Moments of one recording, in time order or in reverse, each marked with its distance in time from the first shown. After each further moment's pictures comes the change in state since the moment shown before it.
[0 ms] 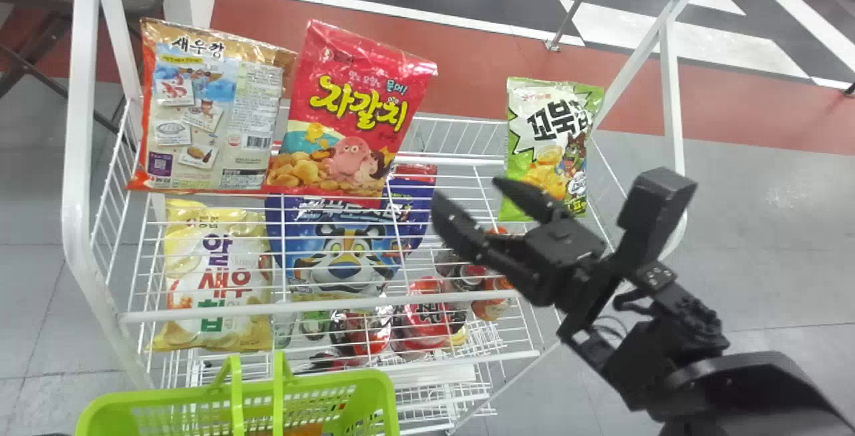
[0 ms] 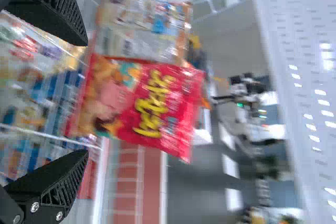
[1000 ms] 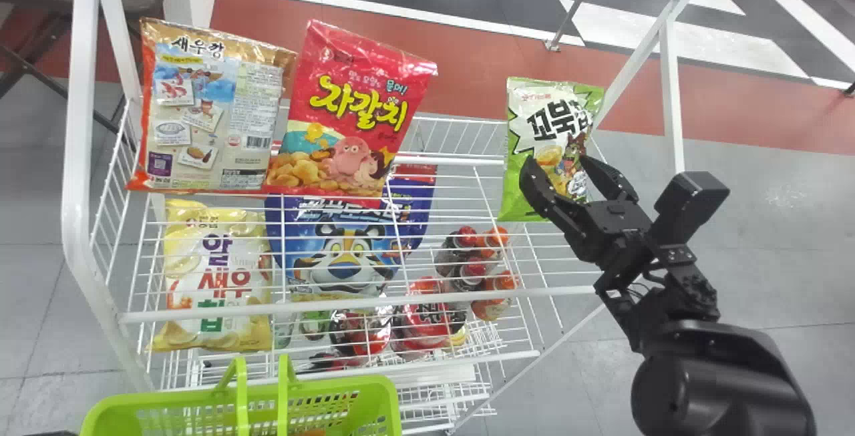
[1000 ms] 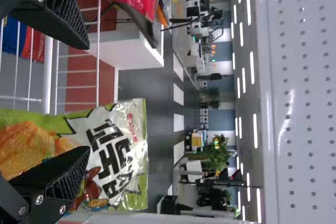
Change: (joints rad) left arm -0.011 0.003 -0.008 0.002 -0.002 0.027 0.002; right arm -0.238 0.005 -0.145 0.465 0.094 -0.266 -0.047
